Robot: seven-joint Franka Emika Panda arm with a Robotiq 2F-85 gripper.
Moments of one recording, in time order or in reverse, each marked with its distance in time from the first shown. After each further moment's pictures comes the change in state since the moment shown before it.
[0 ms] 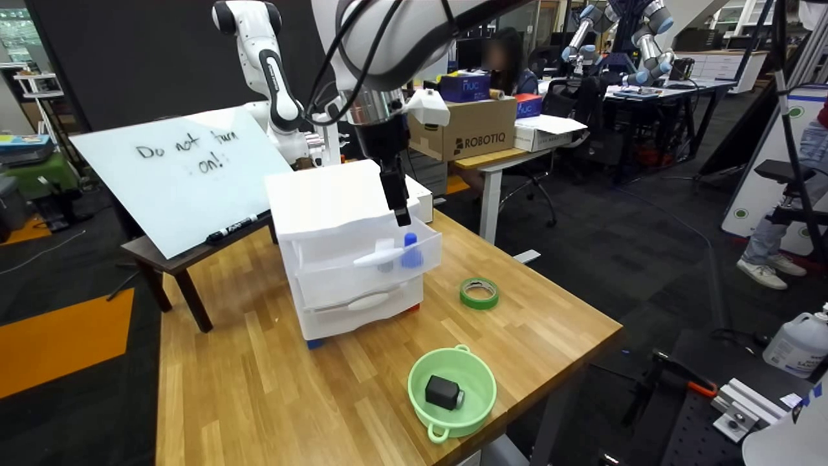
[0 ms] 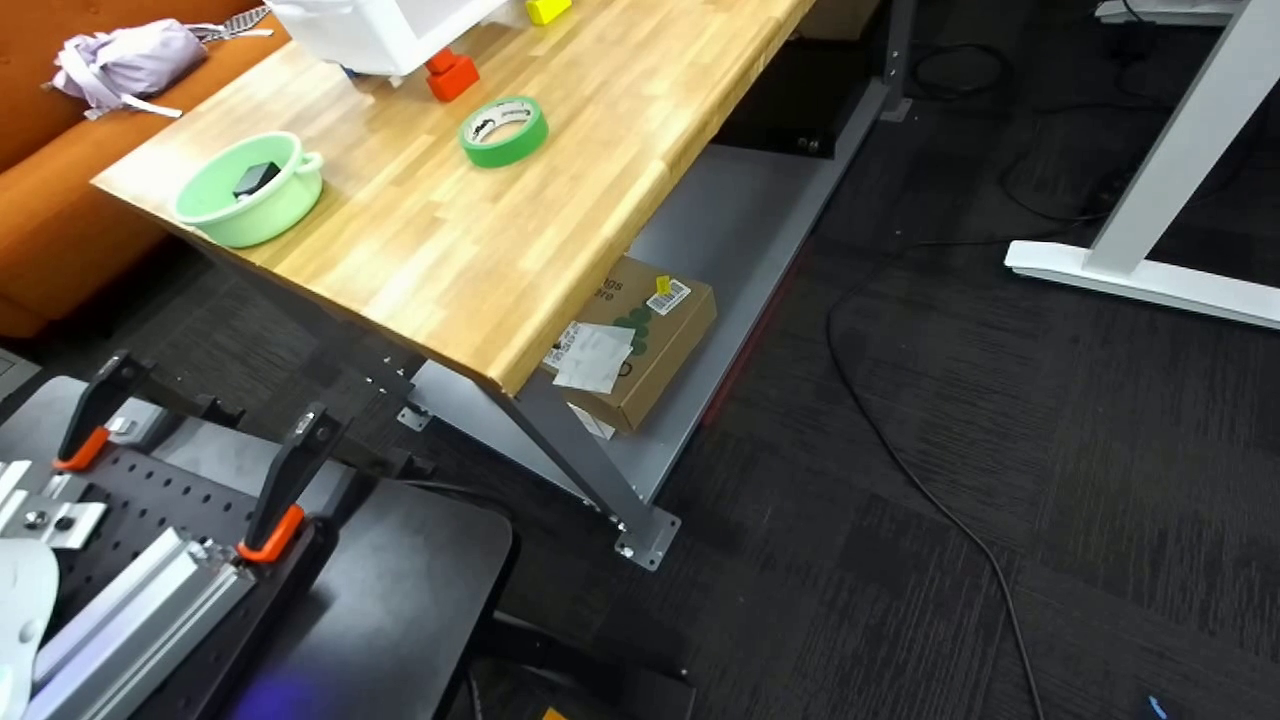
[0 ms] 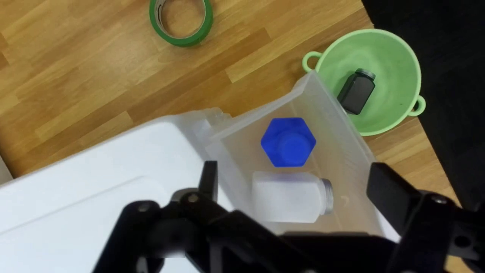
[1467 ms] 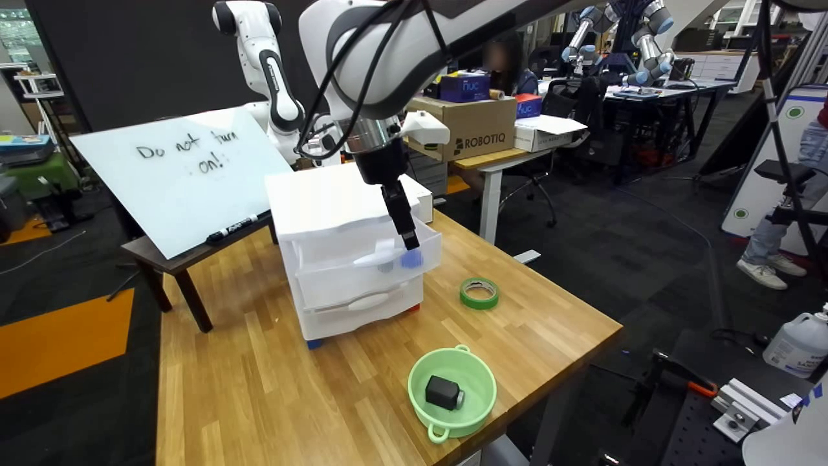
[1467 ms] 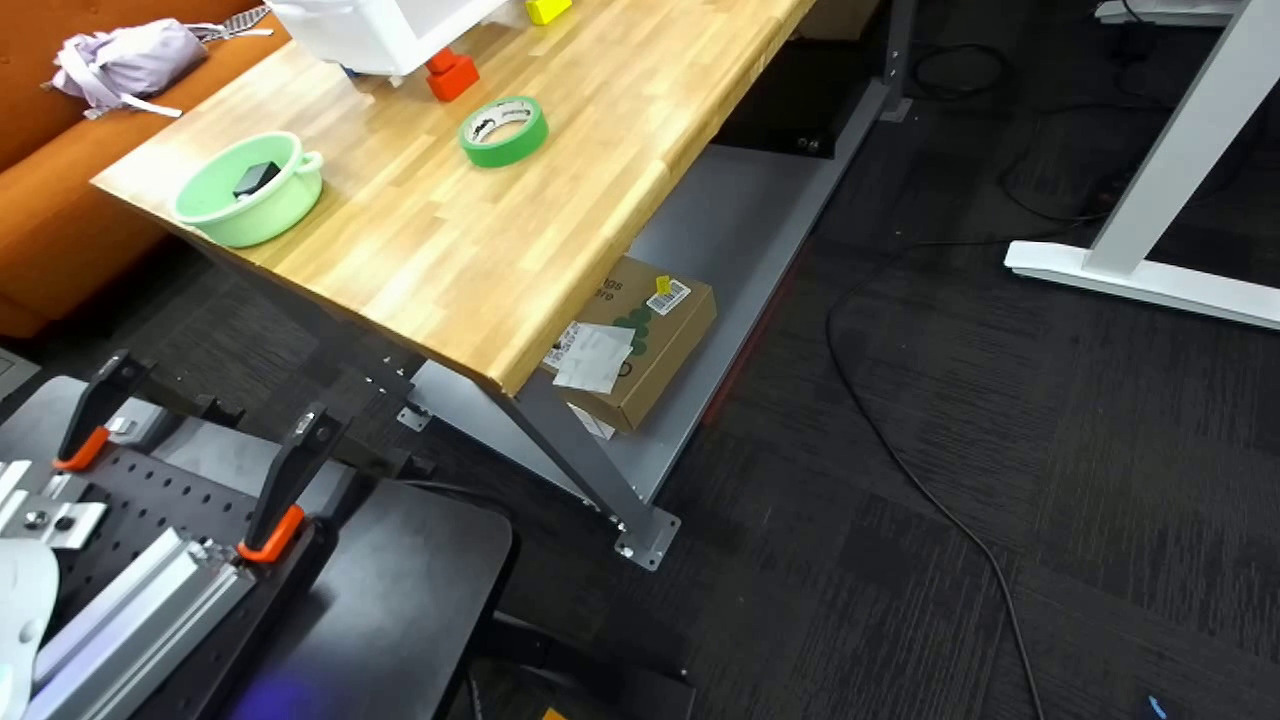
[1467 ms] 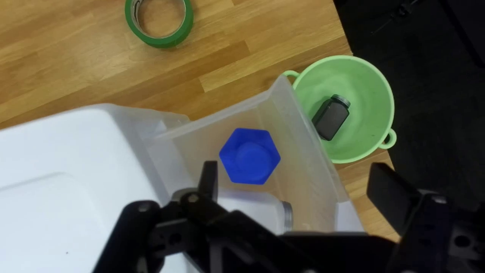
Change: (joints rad) arm 0.017 0.031 0.024 -0.022 -0.005 -0.036 -0.091
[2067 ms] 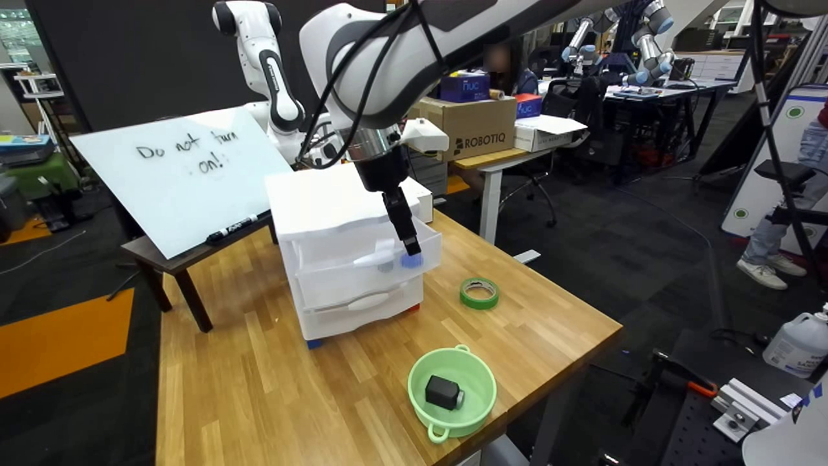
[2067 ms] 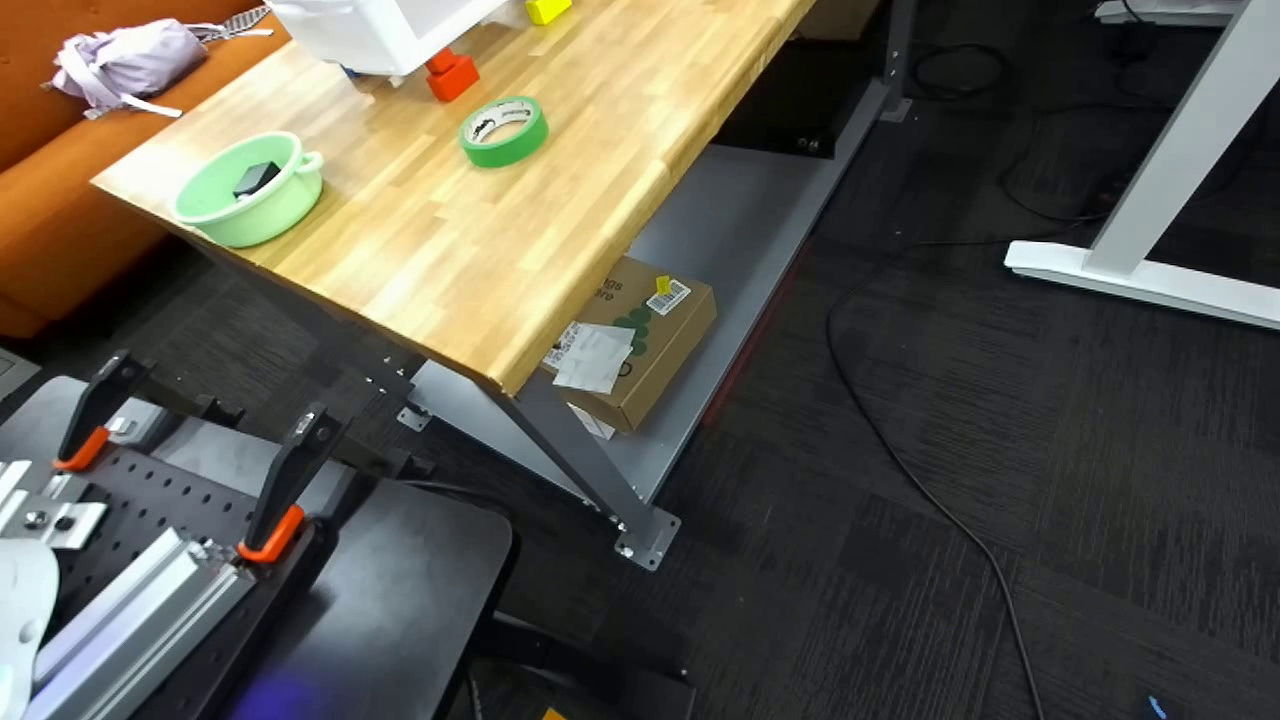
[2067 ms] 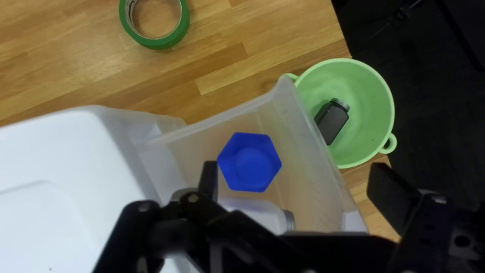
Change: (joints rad) arm -0.002 0.019 -0.001 0.000 0.000 0.000 -0.006
